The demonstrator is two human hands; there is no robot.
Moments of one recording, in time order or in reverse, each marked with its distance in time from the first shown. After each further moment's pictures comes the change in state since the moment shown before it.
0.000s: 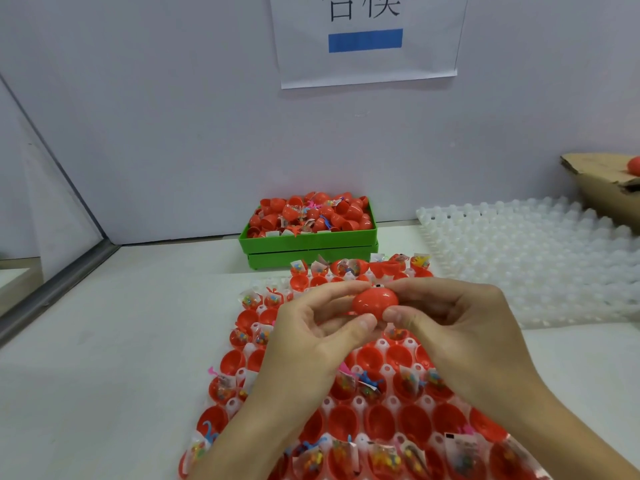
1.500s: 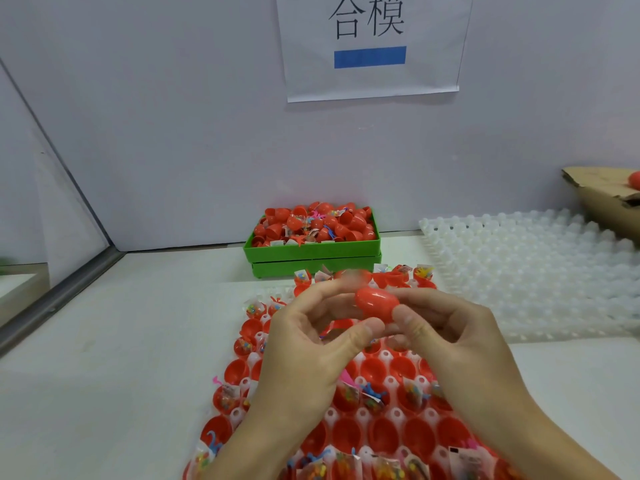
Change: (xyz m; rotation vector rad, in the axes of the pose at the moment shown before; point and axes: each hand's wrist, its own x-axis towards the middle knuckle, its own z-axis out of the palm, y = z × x) left_hand 0.000 0.010 -0.001 0.099 0.056 0.174; right_hand -0.003 -0.002 0.009 0.309 -0.015 0.111
